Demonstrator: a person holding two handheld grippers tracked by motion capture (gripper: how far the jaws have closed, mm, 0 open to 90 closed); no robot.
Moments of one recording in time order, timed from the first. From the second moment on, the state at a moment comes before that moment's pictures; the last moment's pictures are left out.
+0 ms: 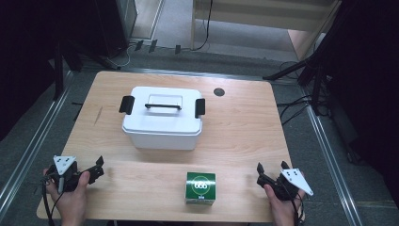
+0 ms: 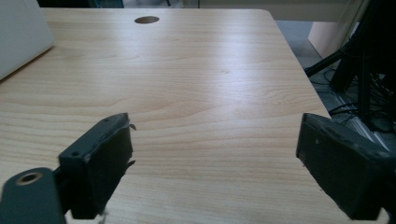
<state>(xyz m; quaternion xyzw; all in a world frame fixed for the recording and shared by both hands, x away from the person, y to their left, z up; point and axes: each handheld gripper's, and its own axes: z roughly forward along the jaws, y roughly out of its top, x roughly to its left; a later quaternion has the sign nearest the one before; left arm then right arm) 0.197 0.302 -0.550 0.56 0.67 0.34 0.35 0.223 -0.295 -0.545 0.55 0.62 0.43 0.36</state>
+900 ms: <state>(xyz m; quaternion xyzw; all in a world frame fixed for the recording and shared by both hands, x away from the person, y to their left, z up) 0.173 0.185 -0.524 0.67 0.54 0.30 0.42 0.194 -0.246 -0.531 0.48 0.68 0.47 0.31</state>
